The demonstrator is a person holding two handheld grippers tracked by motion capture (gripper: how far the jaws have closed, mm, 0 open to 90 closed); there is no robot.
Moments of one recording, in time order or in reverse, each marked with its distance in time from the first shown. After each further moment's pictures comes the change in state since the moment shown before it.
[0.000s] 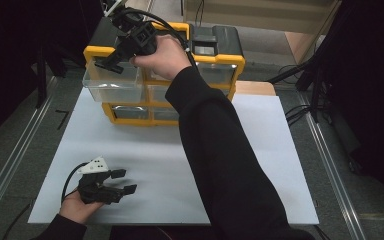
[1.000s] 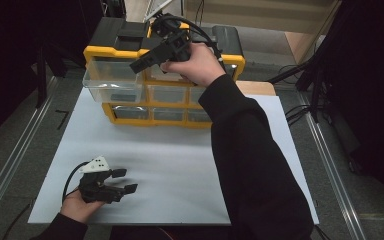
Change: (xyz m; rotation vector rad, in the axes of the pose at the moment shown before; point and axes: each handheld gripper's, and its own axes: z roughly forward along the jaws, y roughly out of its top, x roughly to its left) left arm 0.001 0.001 0.002 0.001 0.000 -0.001; right arm -0.011 -0.055 -0.044 -0.076 -0.045 0.088
